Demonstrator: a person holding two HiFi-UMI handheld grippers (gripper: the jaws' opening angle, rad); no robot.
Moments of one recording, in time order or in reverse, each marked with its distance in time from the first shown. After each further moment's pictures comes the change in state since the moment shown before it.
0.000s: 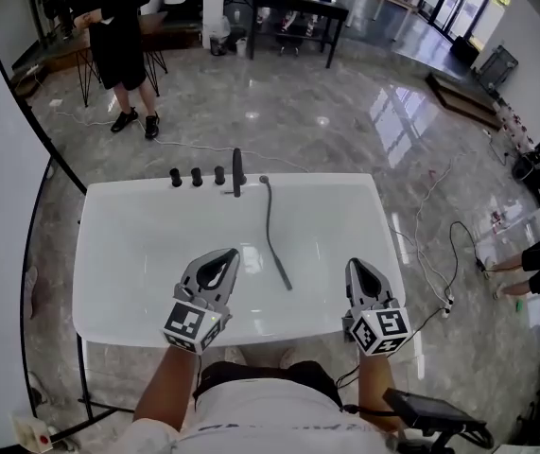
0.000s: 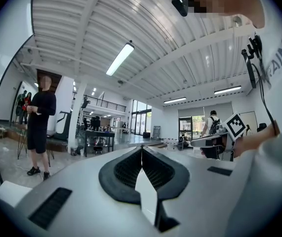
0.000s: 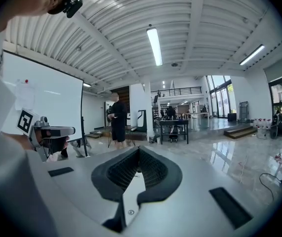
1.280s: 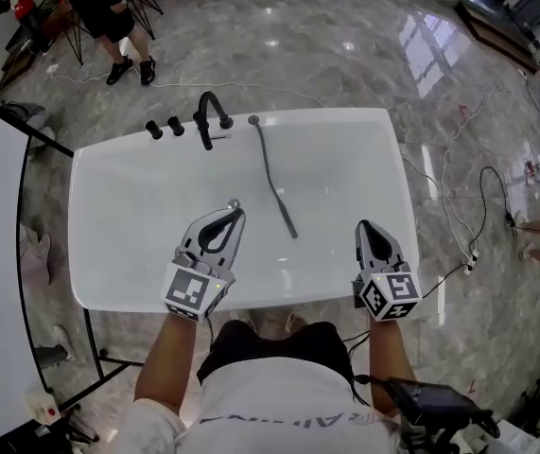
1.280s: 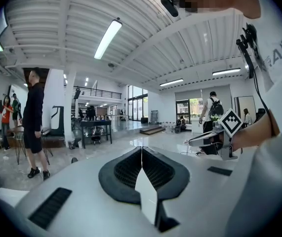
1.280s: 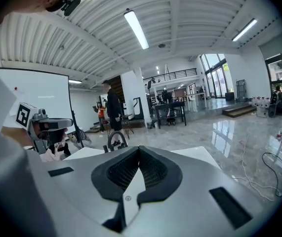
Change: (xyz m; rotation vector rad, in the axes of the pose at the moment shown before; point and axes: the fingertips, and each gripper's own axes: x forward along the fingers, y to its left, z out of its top) left arm 0.140 -0.046 -0.083 0.104 0.167 -0.023; right arm 0.044 -0.145 -0.117 0.130 0.143 0.017
